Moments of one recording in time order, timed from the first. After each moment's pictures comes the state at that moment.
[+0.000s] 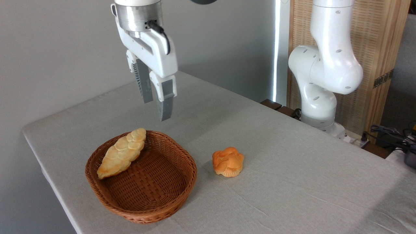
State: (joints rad) arm -0.16 -0.06 0.06 -1.71 -0.13 1.69 0.77
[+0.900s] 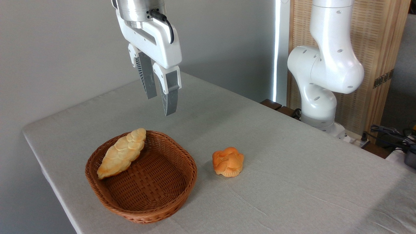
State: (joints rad) arm -0.11 -0.06 0.02 -1.65 -0.10 1.62 0.76
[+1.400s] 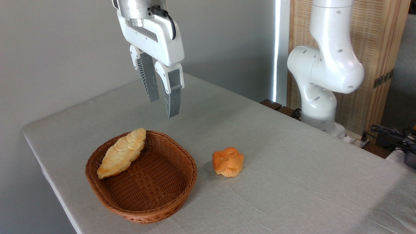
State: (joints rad) arm -0.11 -0.05 0.02 -1.64 -0.05 1.62 0.76
